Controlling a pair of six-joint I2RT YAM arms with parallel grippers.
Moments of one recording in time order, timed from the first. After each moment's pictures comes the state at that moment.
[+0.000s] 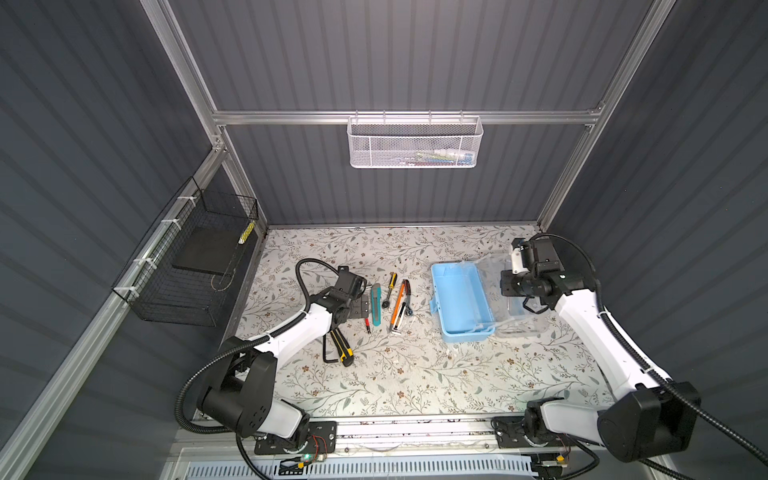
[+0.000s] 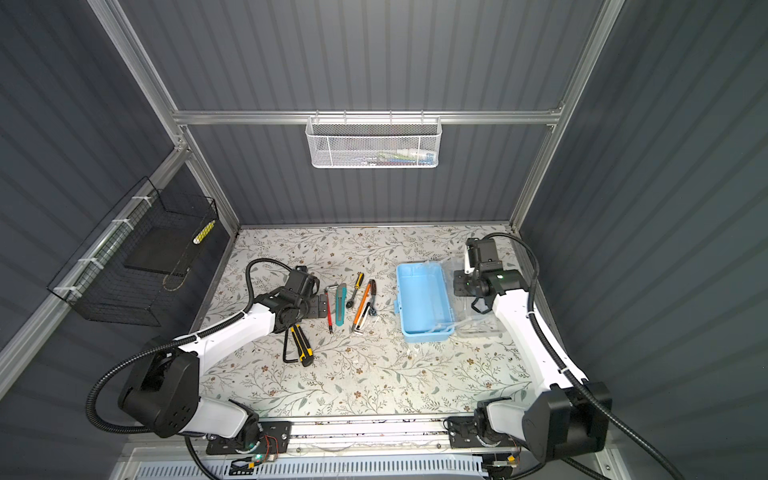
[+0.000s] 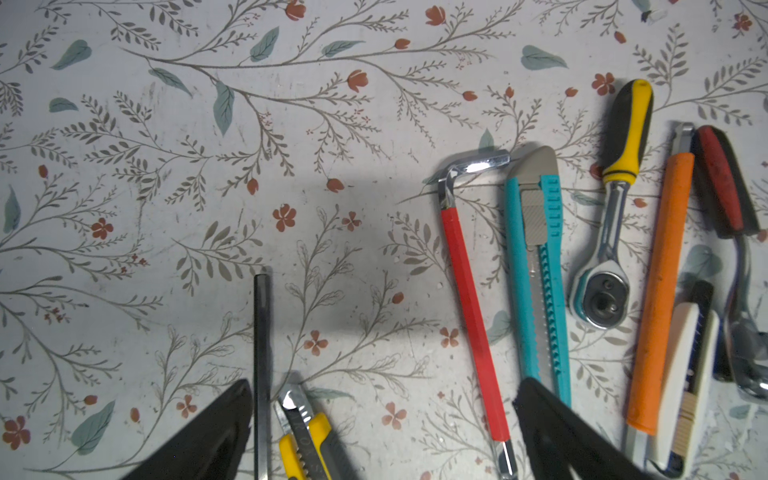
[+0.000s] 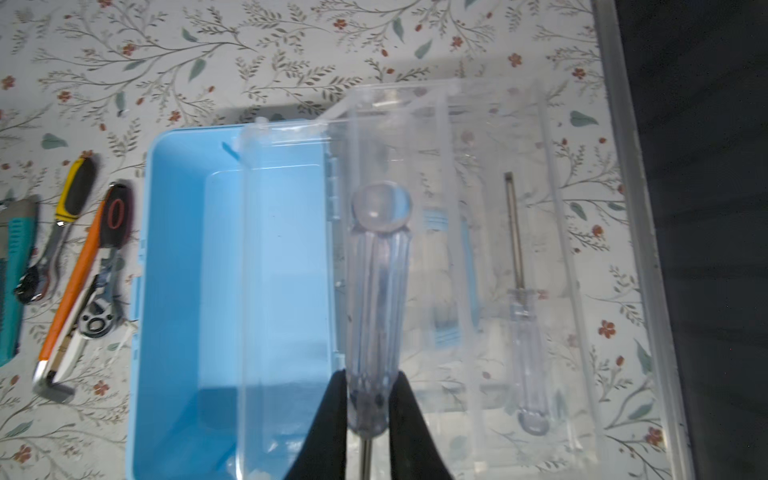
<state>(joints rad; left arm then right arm) -0.50 1.47 0.89 -0.42 -0.30 -0.38 0.11 1.27 1.14 -0.80 0.09 0.11</state>
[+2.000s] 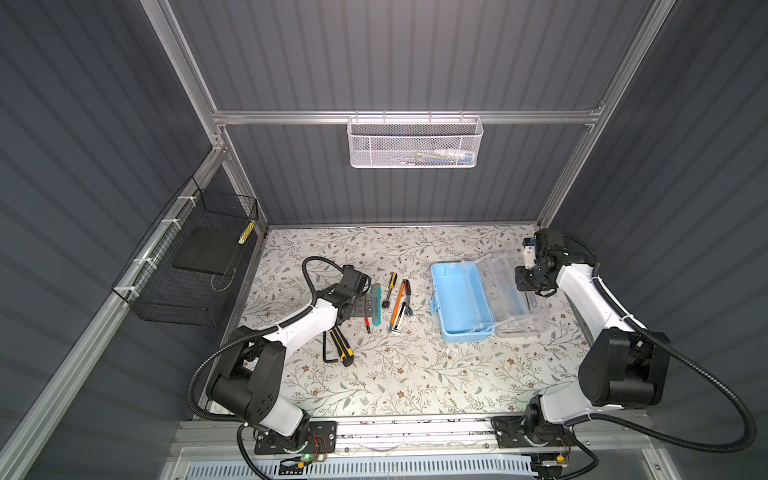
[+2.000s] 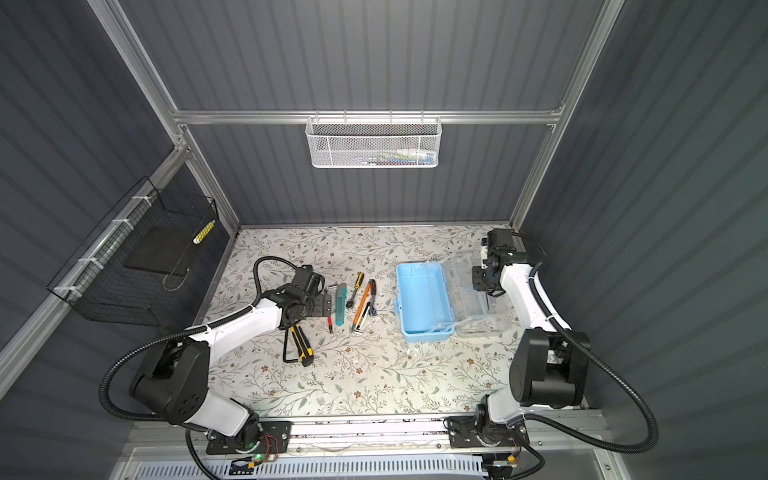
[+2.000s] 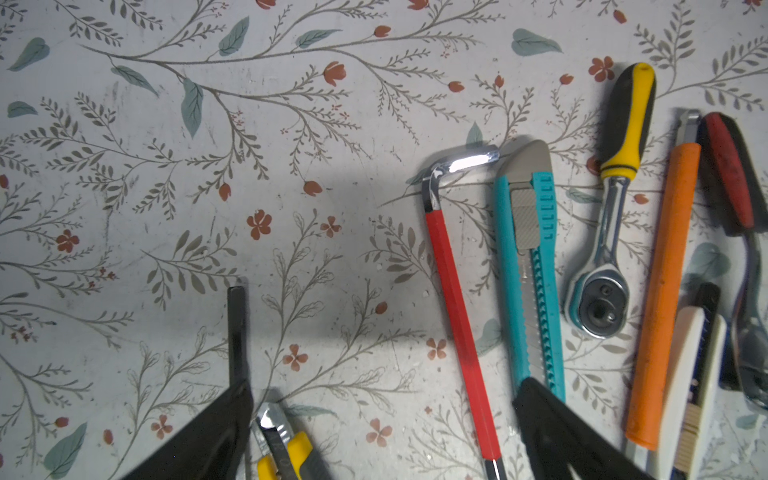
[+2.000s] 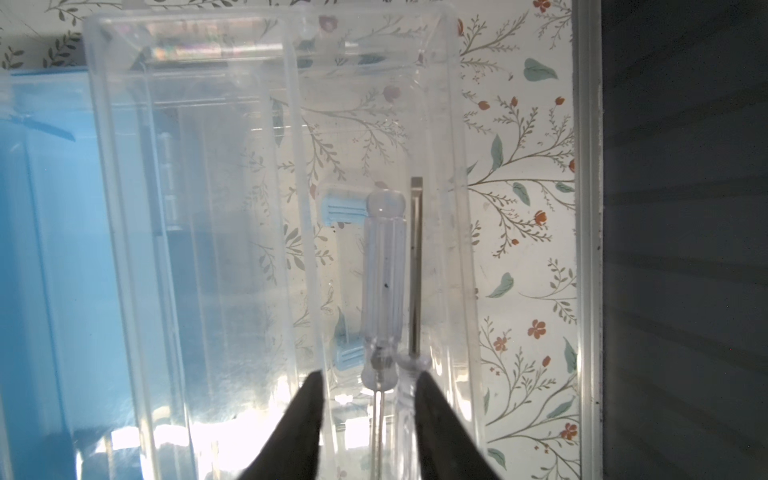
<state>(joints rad) -0.51 1.53 0.93 -0.43 -0.29 -0.37 -0.07 1.53 1.26 -0.83 0.07 -0.07</state>
